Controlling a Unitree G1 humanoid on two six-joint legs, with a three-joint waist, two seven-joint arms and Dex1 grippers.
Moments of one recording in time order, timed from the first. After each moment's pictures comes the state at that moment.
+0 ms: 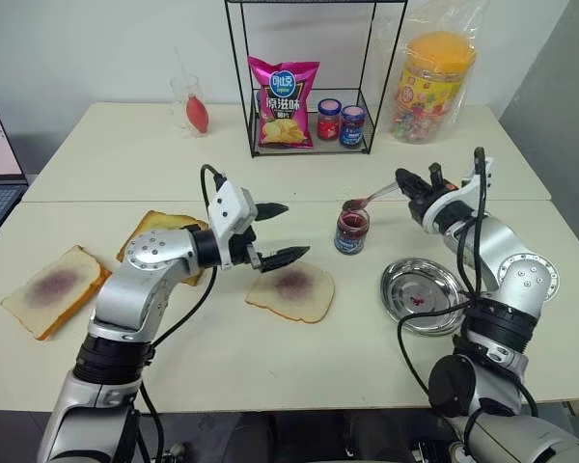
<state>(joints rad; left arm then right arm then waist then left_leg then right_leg) -0.48 0.59 -0.05 -0.18 -0.39 0.45 -0.93 -0.73 -0.06 -0.64 -0.02 1.23 1.02 -0.36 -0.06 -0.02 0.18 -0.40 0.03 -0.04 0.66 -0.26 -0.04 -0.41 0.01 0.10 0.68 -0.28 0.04</state>
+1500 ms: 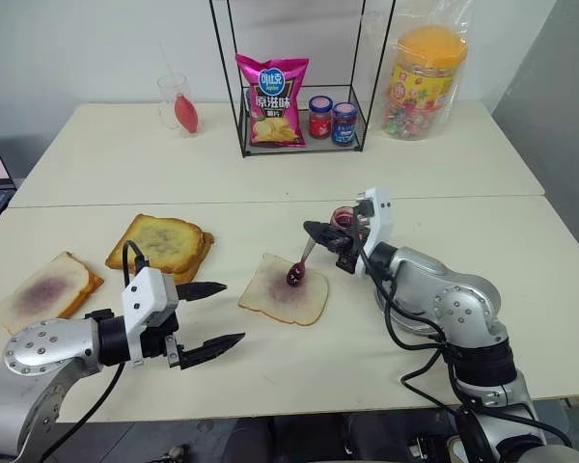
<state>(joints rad) 0.19 0.84 0.31 -0.54 -0.57 0.45 -1.05 -0.51 -0.21 0.10 -0.27 0.87 0.91 0.12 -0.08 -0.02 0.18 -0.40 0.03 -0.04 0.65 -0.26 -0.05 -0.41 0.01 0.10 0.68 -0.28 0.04</state>
